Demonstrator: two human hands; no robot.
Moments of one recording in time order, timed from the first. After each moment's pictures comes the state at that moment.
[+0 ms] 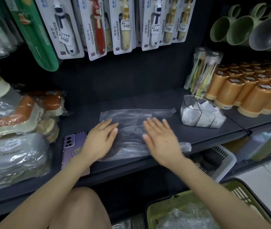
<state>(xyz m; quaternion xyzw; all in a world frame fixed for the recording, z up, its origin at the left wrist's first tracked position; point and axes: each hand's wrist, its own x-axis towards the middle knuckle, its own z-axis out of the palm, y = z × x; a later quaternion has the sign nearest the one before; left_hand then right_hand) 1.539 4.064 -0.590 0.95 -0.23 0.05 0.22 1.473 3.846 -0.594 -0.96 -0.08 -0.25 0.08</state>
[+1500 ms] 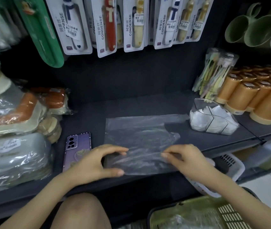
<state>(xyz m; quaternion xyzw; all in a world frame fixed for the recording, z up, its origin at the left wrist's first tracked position) 1.504 4.100 -0.586 0.84 -0.33 -0.12 0.42 1.440 3.814 -0.567 -0.95 -0.11 -0.07 0.30</state>
